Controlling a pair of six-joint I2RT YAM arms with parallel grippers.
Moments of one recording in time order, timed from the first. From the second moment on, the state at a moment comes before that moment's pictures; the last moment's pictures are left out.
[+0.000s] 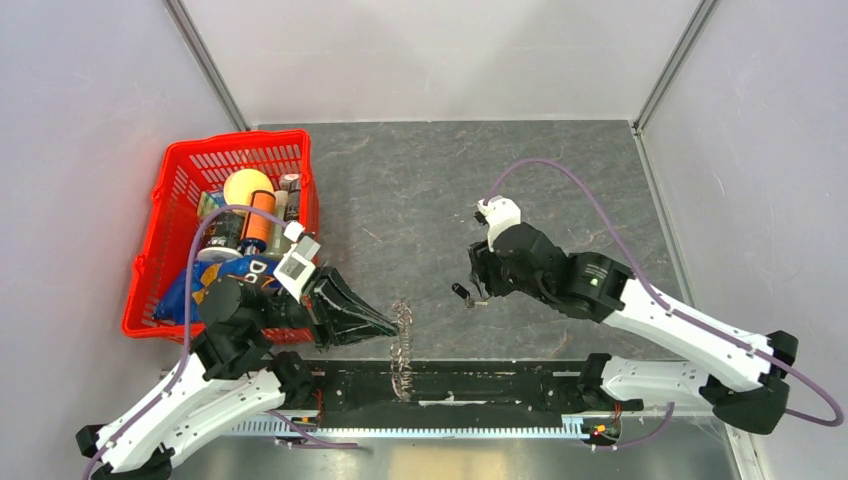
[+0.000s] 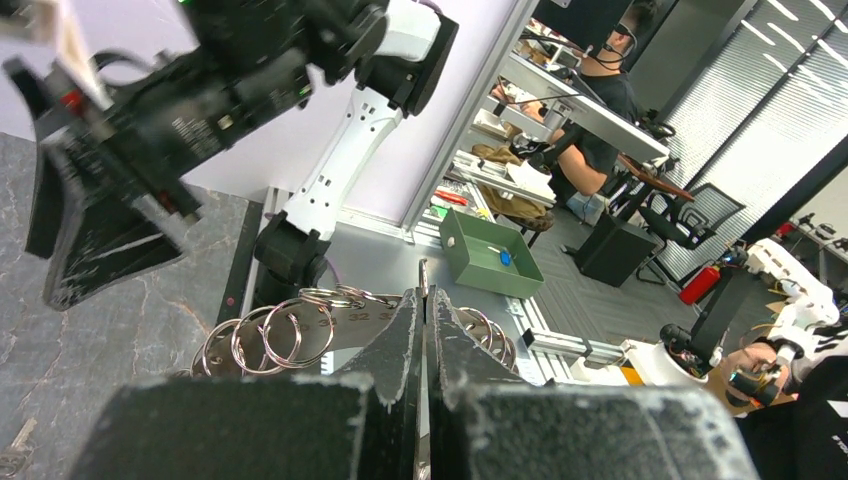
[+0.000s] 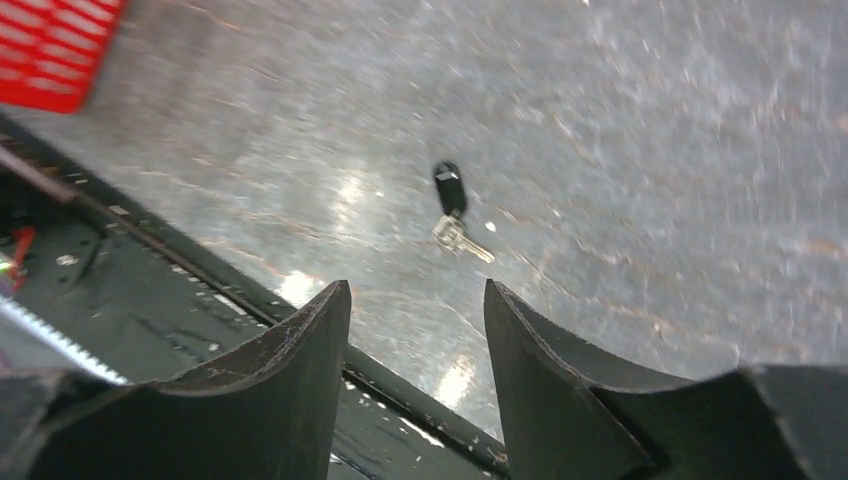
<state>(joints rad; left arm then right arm) -0.86 0.48 0.74 0.09 0.74 -0.71 1.07 1.05 1.17 -0.77 0.32 0.36</state>
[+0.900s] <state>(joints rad) -0.86 0.45 0.73 0.06 0.76 -0.69 0.90 1.43 0.82 -0.39 0.27 0.69</state>
